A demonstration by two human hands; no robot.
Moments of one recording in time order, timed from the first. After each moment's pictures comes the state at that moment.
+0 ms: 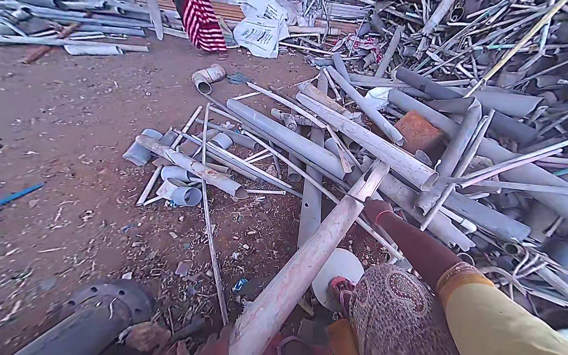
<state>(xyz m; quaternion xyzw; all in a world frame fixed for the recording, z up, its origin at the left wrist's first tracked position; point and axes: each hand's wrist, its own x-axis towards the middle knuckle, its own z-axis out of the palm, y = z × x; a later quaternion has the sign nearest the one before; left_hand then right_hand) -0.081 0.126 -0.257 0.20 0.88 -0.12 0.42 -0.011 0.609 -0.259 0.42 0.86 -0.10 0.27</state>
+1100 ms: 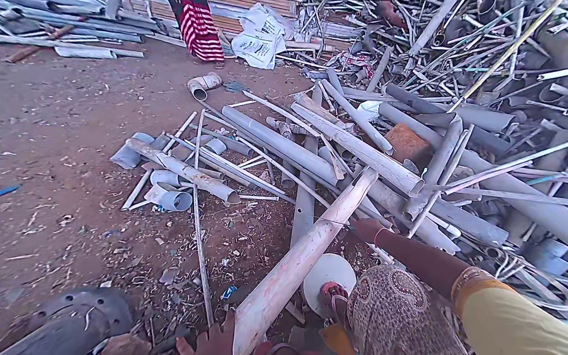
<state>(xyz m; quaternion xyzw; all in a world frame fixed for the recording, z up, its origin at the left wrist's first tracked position) -0.065 0.149 -0.272 0.22 0.90 -0.16 0.33 0.021 0.591 -0.252 0.27 0.91 -0.07 0.31</state>
